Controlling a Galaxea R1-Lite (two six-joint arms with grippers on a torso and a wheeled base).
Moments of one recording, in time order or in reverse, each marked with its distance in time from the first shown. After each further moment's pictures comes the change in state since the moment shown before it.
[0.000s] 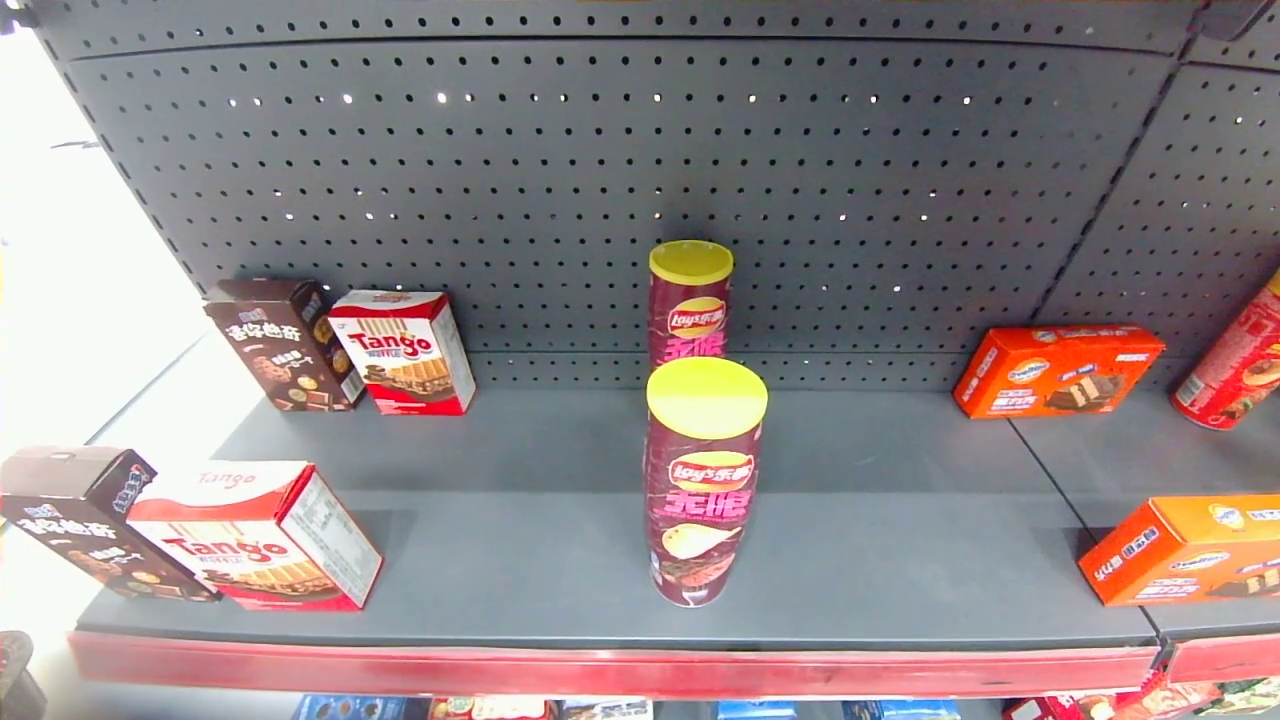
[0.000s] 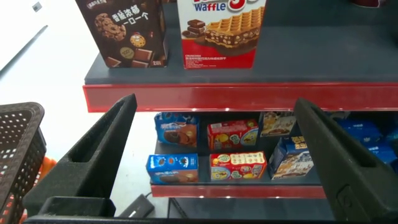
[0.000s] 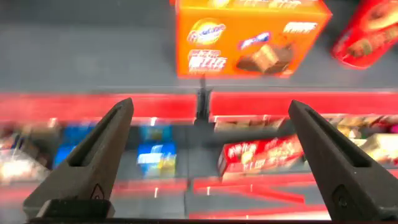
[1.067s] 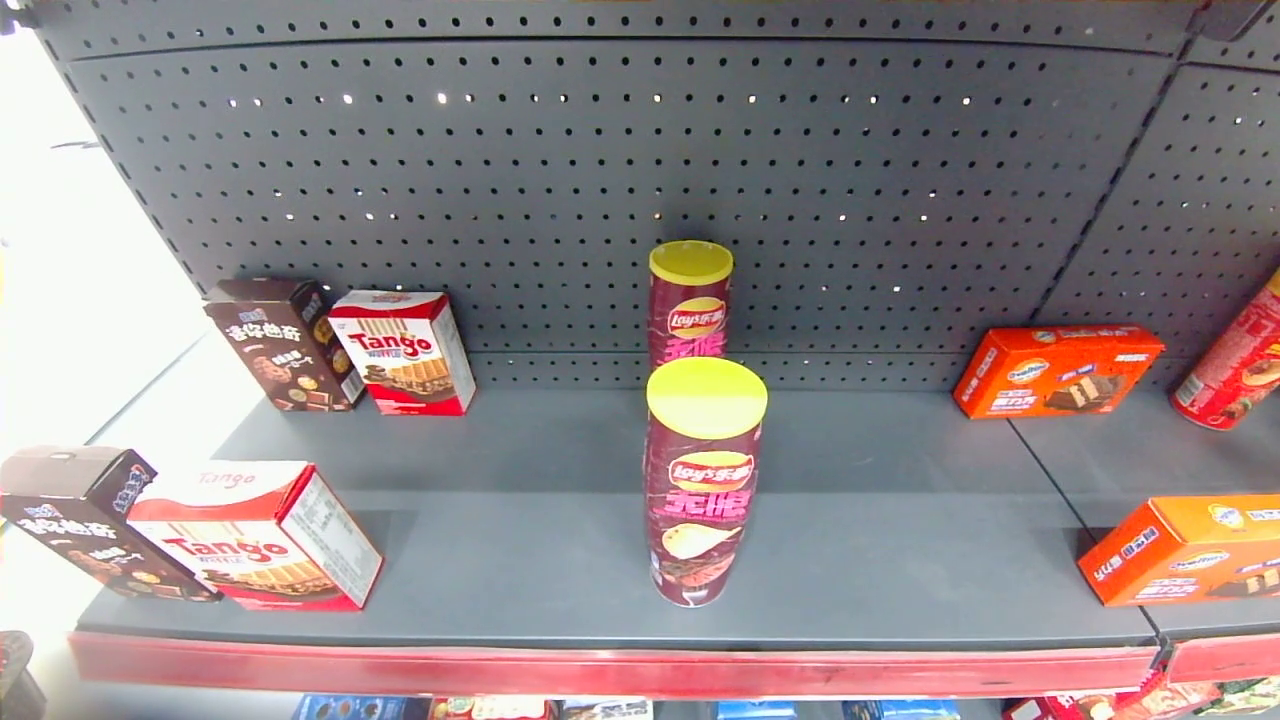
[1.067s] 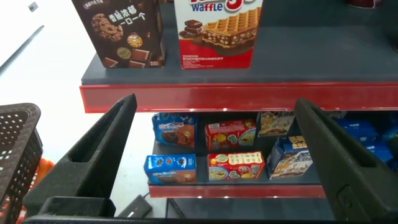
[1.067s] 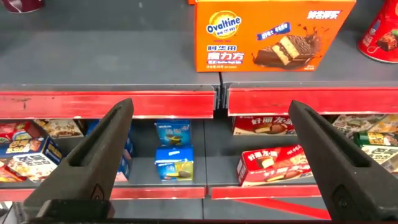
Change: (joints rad) left arm 0.000 0.000 0.000 0.000 -0.010 -0.005; right arm 0.089 -0.121 0.066 0.030 -0.010 0.054
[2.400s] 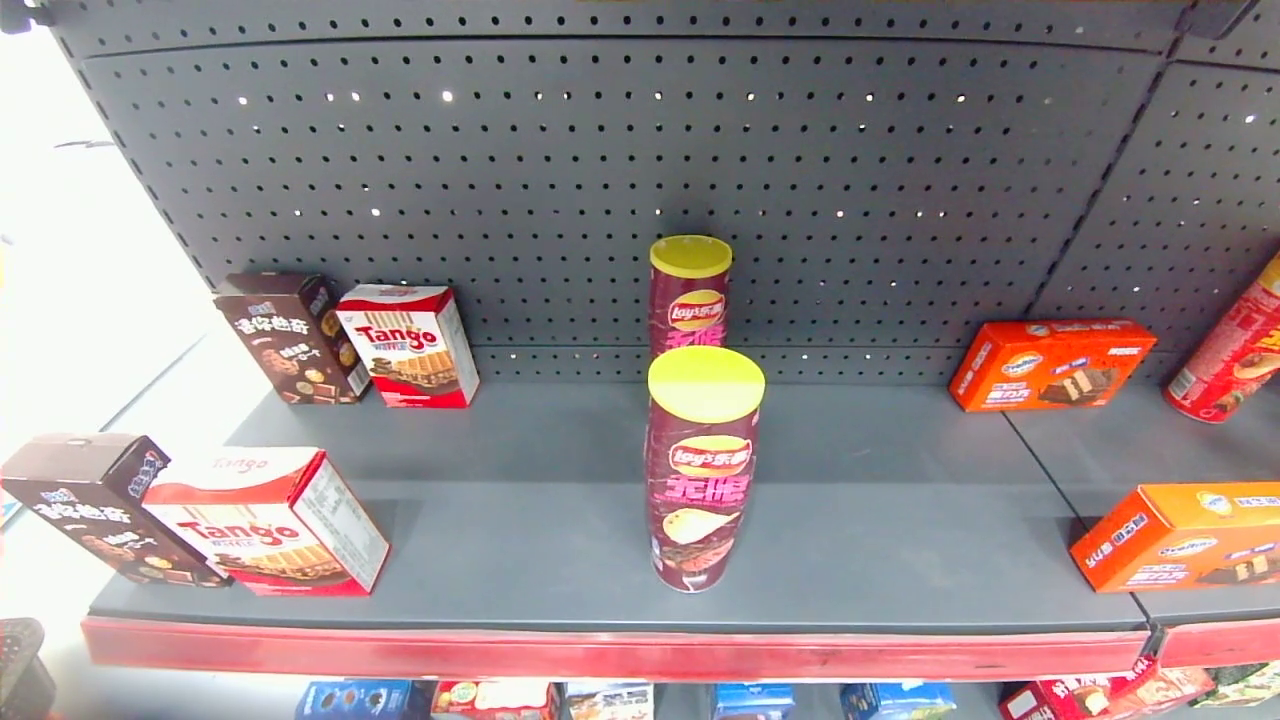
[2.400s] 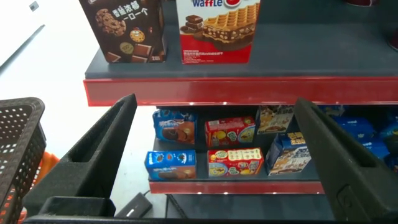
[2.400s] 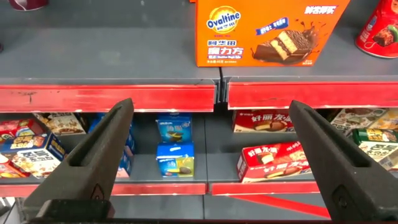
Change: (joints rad) left arm 0.000 0.000 0.000 0.000 0.000 -0.001; right arm 0.000 0.000 0.000 0.000 0.001 0.003
